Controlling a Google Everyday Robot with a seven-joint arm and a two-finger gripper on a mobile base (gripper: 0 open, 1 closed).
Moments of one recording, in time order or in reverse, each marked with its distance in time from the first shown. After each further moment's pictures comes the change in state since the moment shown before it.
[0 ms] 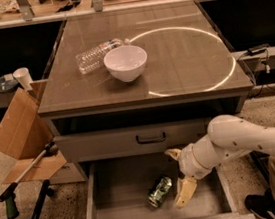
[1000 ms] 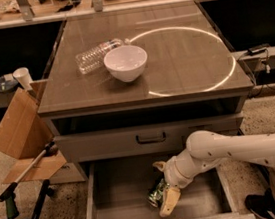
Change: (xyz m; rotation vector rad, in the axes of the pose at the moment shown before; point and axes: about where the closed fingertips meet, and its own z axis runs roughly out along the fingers) arm 0.024 -0.005 0.091 -0.066 0.002 0.012
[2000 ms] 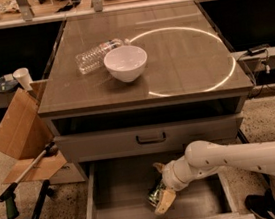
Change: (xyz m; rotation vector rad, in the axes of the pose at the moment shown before) arm 0.017 -0.029 0.040 0.093 -0.039 0.037
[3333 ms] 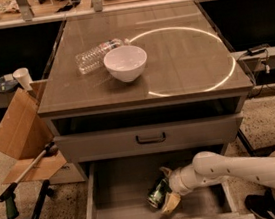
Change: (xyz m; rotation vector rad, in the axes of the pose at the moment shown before) arm 0.064 -0.024 0.044 0.042 -0.052 0.013
